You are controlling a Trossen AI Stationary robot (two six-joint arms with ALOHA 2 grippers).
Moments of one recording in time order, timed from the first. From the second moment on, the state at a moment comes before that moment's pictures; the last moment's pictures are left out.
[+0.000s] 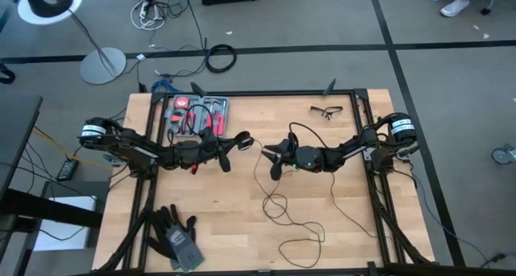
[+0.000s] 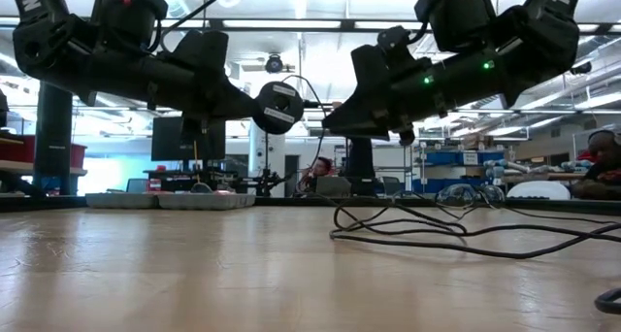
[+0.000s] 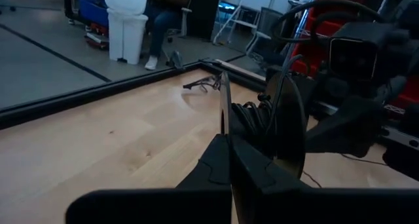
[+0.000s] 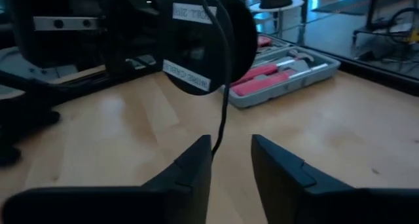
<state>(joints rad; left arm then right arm) 0.00 1.44 0.30 1.07 -0.46 -0.32 0.08 1.75 0.62 0.91 0.48 0.28</state>
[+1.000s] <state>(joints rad) 0.00 1.45 0.38 1.09 -0.50 -0.35 0.06 1.75 0.91 0.41 0.46 0.19</state>
